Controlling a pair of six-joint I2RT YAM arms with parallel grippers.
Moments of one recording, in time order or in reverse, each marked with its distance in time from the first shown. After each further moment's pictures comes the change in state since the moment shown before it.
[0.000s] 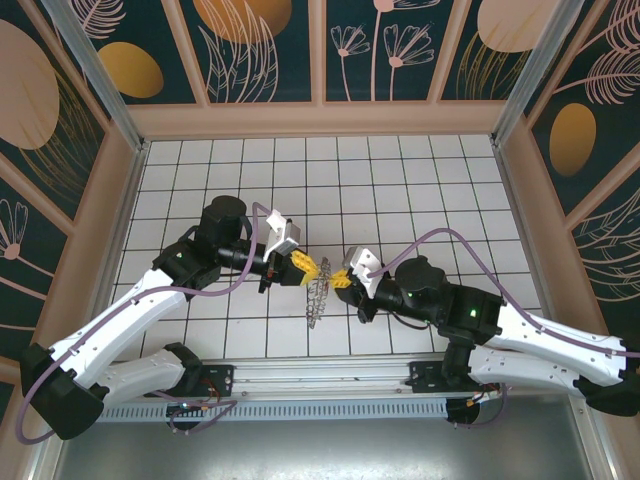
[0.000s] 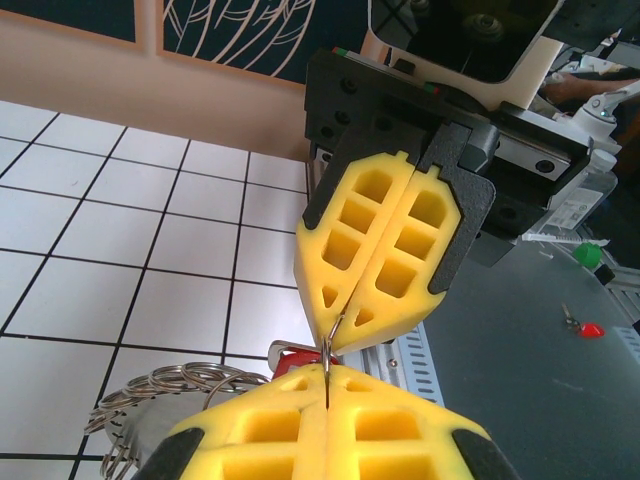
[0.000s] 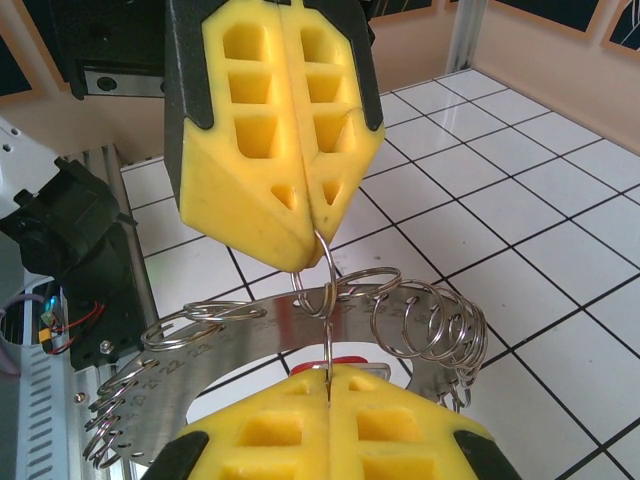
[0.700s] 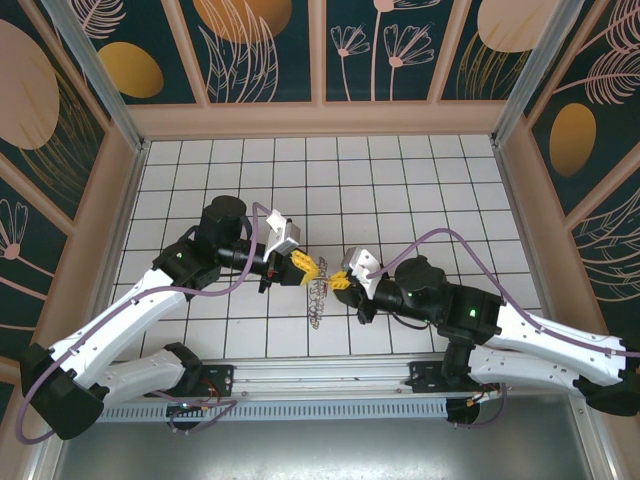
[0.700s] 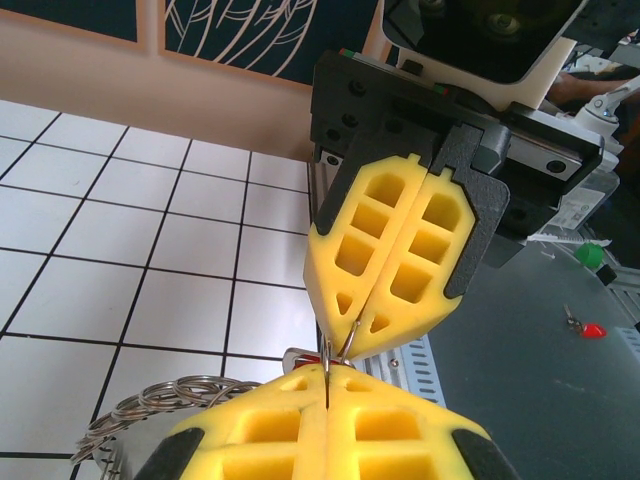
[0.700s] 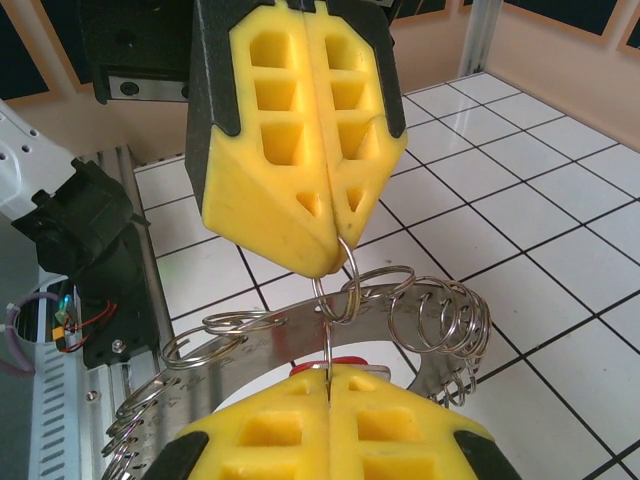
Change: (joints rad) left arm 0.000 0.000 0.000 0.000 -0.003 0.000; right arm 0.000 0.003 0.000 0.008 -0.024 0.000
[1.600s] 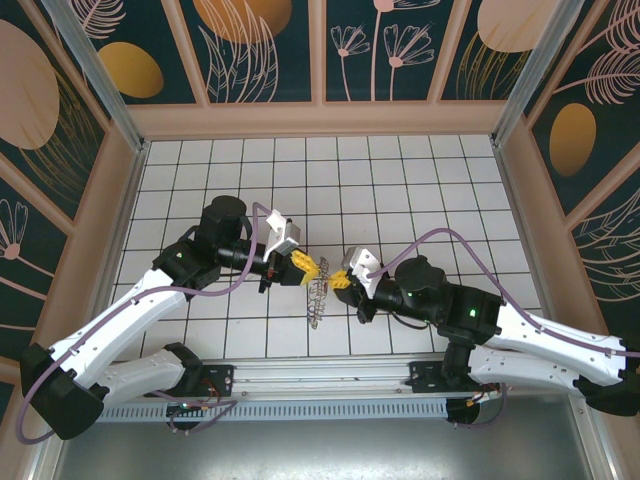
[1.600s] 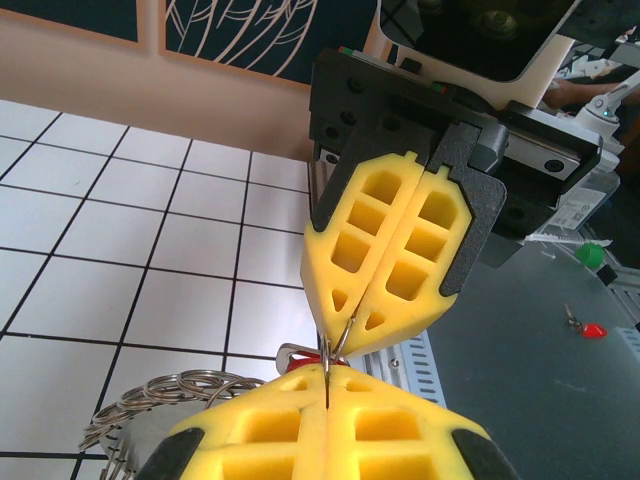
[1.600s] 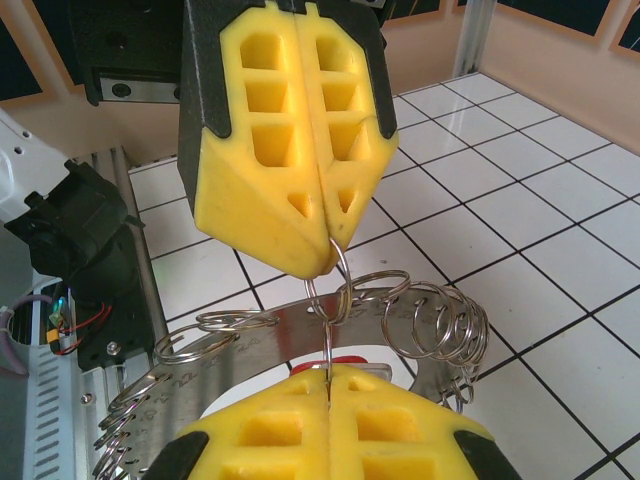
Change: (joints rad) left arm 0.000 0.000 0.000 0.000 -0.001 0.000; right arm 0.000 0.000 0.000 0.001 0.010 0.001
